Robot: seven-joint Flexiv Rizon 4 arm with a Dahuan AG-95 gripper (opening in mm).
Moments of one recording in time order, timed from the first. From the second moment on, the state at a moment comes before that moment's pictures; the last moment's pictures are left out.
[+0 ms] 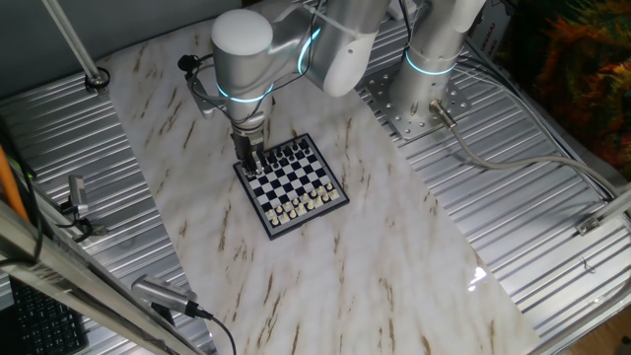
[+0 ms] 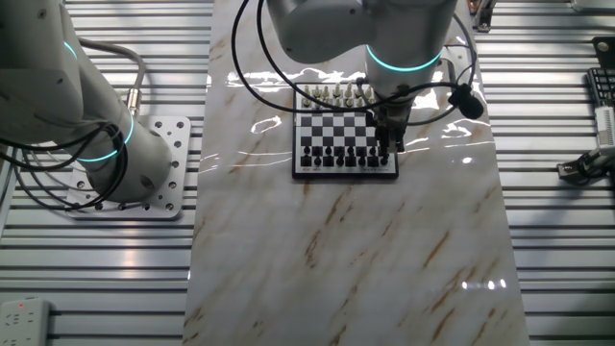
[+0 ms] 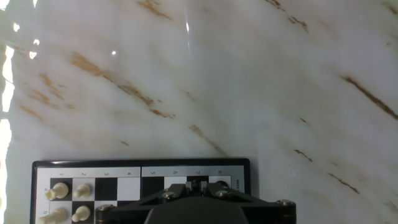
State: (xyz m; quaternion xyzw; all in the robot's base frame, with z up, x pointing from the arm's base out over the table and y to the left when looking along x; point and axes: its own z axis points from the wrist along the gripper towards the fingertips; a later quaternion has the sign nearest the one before) arm 0.511 0.029 0.043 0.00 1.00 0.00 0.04
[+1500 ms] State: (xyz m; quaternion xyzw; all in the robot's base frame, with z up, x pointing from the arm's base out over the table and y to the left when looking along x) arm 0.511 0.029 0.042 -0.01 1.00 0.00 0.05
